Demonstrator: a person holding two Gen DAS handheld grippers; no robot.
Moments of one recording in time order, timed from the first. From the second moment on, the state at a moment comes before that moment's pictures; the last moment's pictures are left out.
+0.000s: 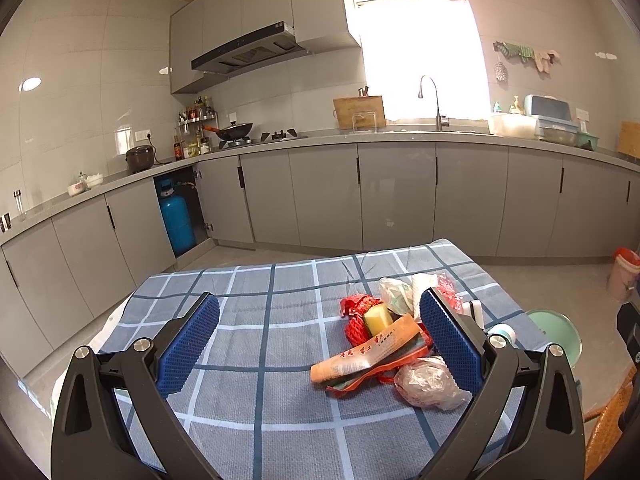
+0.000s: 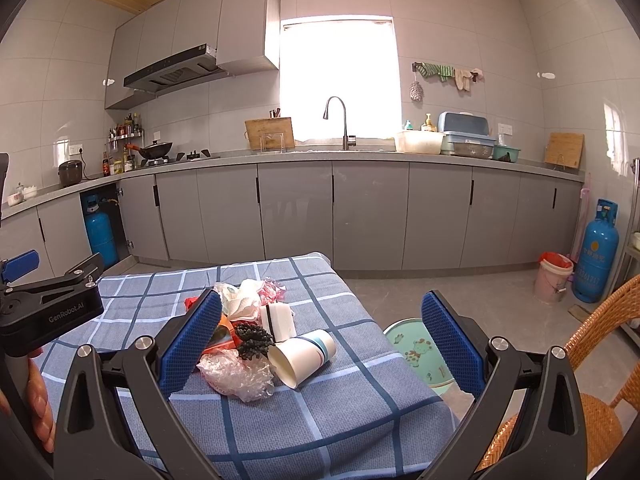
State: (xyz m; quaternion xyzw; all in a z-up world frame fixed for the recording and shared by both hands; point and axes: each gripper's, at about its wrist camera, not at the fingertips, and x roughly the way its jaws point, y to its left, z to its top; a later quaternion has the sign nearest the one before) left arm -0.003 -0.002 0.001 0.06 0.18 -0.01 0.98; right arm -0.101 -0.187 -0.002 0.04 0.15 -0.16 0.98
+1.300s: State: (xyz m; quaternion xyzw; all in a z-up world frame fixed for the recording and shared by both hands) left arm 0.001 0.001 -0.006 0.06 0.18 -0.01 0.98; right arm -0.097 -0.187 -0.006 0.04 0.15 -0.16 0.98
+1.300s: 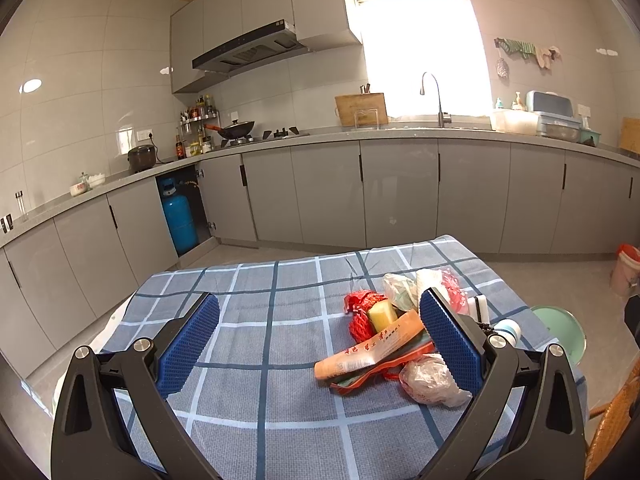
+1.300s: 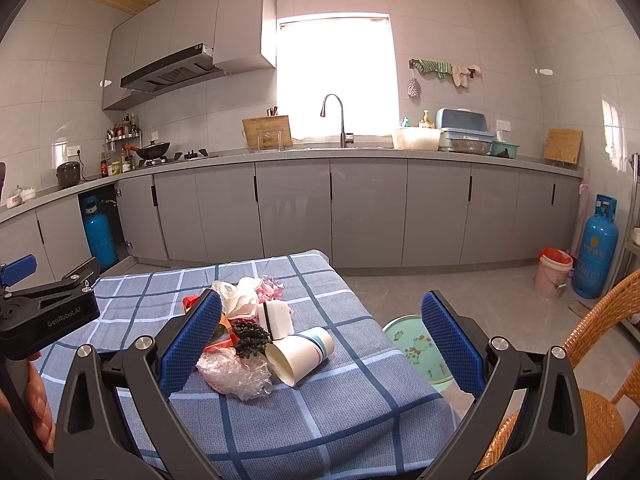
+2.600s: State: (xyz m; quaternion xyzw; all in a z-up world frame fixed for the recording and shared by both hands) left arm 0.123 -0.043 -0.147 0.16 0.32 -0.07 0.93; right arm -0.005 -0.241 -0.128 0.07 0.29 -0.19 0.93
